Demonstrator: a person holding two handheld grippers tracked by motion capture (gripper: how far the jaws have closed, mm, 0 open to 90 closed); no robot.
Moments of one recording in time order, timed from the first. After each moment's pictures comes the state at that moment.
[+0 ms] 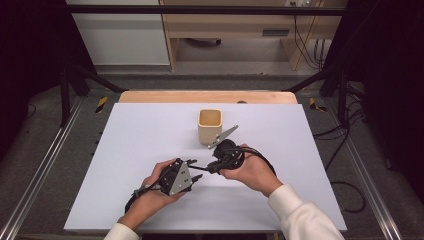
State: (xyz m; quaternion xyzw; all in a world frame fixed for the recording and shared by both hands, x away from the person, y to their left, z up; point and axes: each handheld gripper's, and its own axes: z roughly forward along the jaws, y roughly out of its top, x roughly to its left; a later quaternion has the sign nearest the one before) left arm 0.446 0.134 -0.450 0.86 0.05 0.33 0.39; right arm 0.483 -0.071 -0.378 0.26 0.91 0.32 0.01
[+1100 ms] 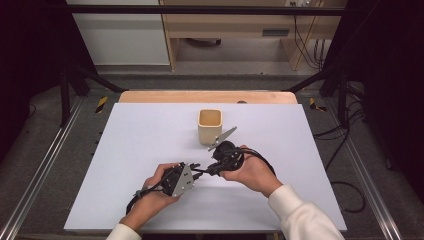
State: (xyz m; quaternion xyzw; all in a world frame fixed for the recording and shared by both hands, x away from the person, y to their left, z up) left arm 0.444 0.128 -0.455 0.86 0.03 0.32 0.38; right arm 0.482 -0.070 -0.381 0.25 0.92 0.31 0.01
